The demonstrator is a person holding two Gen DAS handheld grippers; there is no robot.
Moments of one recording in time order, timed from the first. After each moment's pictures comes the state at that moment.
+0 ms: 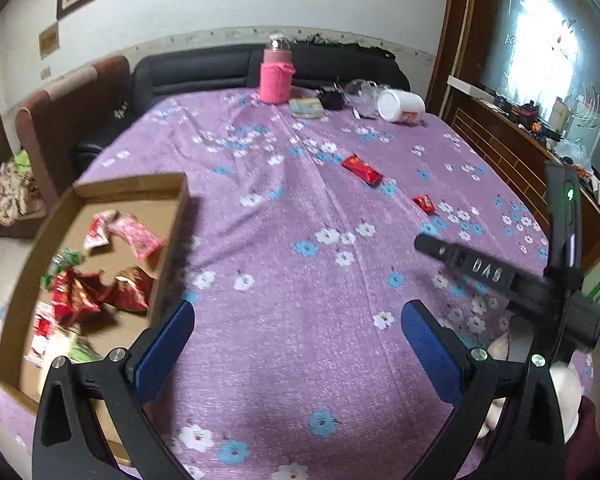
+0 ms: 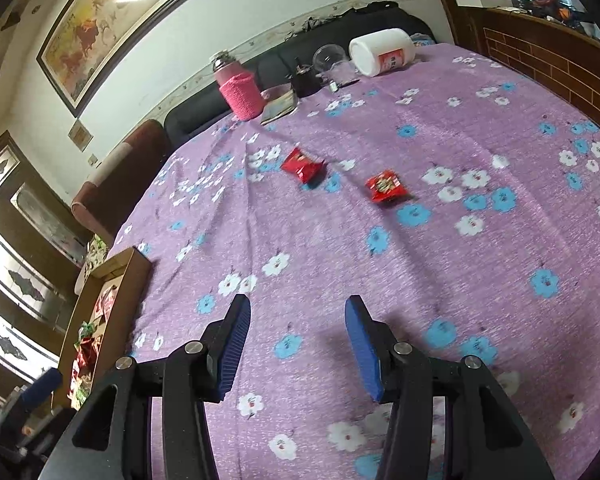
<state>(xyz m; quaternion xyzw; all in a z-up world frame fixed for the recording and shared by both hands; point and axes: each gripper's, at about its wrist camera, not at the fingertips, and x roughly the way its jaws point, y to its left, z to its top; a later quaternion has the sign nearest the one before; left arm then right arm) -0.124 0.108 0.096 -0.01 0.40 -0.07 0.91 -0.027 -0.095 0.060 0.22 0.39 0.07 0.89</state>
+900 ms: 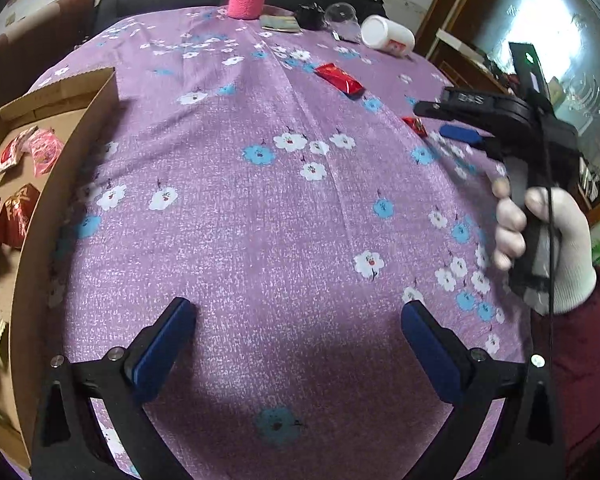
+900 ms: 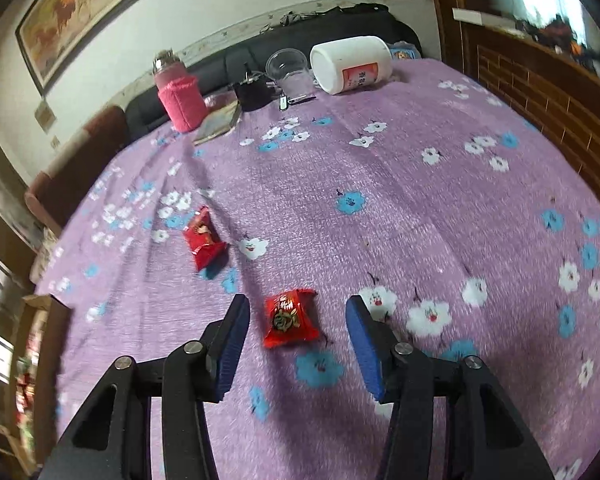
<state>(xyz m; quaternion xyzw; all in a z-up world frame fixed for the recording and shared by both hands) -0.098 0.087 0.020 -0.05 0.50 -0.13 0.85 0.080 -0.150 0.046 0.14 0.43 0.02 0.89</state>
